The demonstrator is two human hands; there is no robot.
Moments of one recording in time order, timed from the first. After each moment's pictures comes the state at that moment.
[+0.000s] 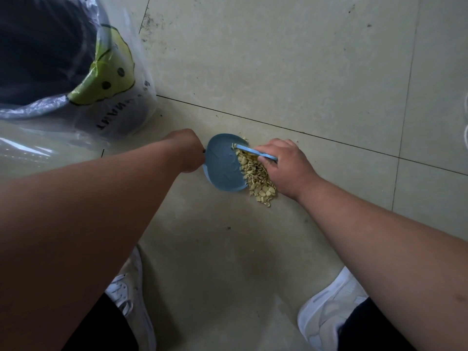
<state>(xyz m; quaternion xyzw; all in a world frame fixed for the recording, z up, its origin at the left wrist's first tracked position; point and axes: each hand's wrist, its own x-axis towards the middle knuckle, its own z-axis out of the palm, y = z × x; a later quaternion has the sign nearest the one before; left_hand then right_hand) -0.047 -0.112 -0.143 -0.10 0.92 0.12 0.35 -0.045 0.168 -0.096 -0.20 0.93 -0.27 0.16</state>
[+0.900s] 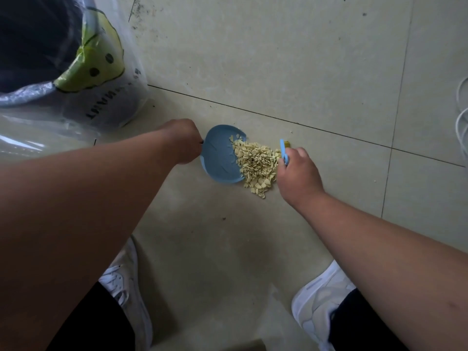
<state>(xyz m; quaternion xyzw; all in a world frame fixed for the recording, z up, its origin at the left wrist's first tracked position) -0.046 -0.103 -0.121 -0.06 0.92 0.11 0.36 -0.009 0.193 -0.096 0.00 0.97 -0.16 0.16</state>
